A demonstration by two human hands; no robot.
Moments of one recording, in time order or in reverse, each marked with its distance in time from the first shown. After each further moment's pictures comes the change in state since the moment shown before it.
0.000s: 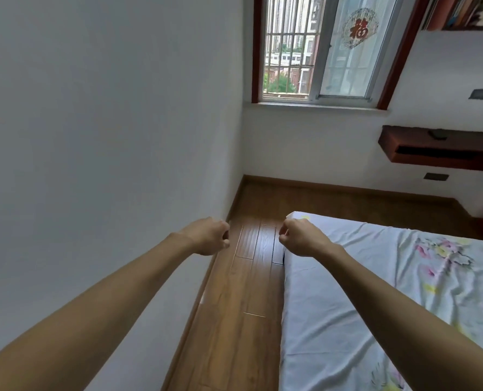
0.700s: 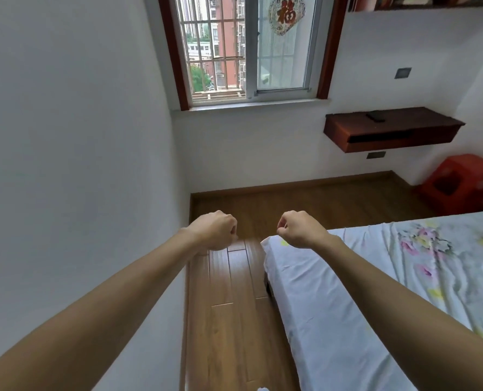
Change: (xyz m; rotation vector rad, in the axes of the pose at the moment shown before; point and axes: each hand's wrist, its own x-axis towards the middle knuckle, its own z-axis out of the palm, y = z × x) left_hand 0.410 -0.076 -0.106 0.162 -0.031 0.354; right_hand 0.341 0.044 -0.056 0.096 0.106 0.330
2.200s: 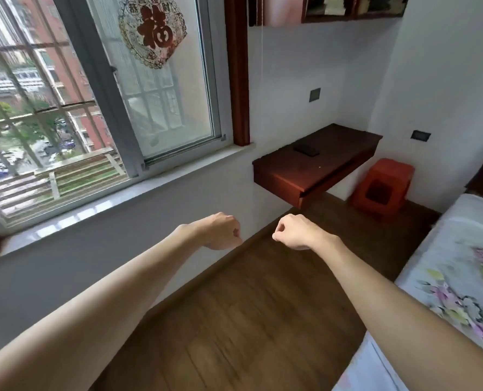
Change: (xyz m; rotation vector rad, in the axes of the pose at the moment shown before) left_hand 0.870 -0.103 -0.230 0.117 -0.195 0.584; right_hand 0.749 0.172 -0.218 0.125 0.160 0.527
